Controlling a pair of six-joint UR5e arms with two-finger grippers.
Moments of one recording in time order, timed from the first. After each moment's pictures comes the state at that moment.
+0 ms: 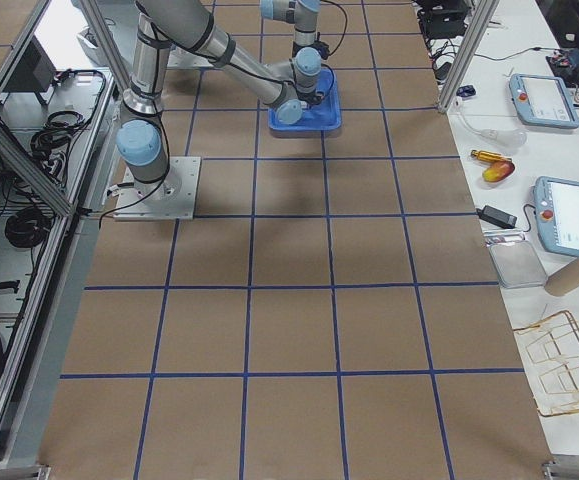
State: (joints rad) left arm -1.77 -1.93 -1.99 -0.83 1.33 -0.35; right arm 1.81 -1.13 2.00 -2.54 -1.15 -1.26
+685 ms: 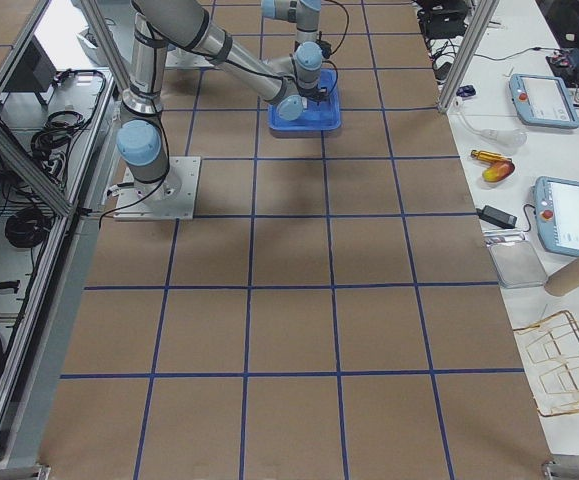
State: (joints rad) left arm -1.77 -1.94 -1.97 -0.83 1.33 -0.32; right arm 1.81 -1.17 1.98 -2.53 -1.18 -1.16
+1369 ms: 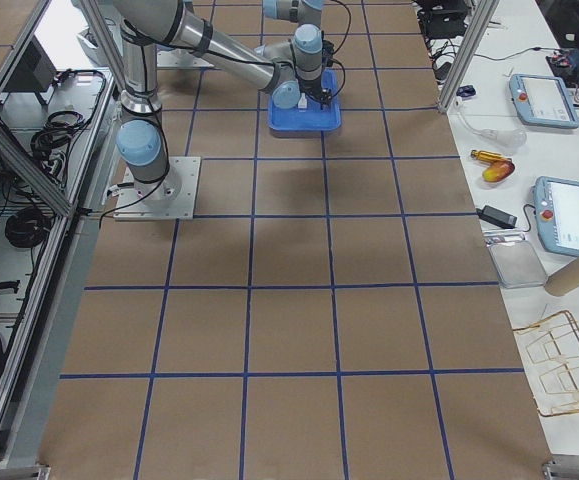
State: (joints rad) left arm -1.78 -1.94 -1.94 -0.83 1.33 -0.30; right arm 1.76 -1.32 1.97 -2.36 -1.35 -0.76
